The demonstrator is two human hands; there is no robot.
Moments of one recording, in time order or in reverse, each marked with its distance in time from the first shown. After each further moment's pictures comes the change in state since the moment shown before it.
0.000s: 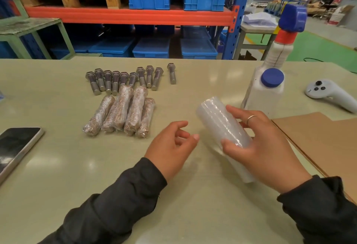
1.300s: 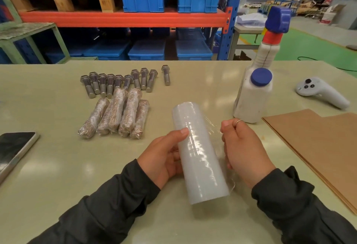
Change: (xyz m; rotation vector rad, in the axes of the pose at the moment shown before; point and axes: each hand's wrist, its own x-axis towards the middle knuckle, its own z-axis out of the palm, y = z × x) left_hand -0.010 0.005 0.000 -0.824 -0.273 -0.390; right_hand 0.002 -0.005 0.022 0.455 0.025 0.527
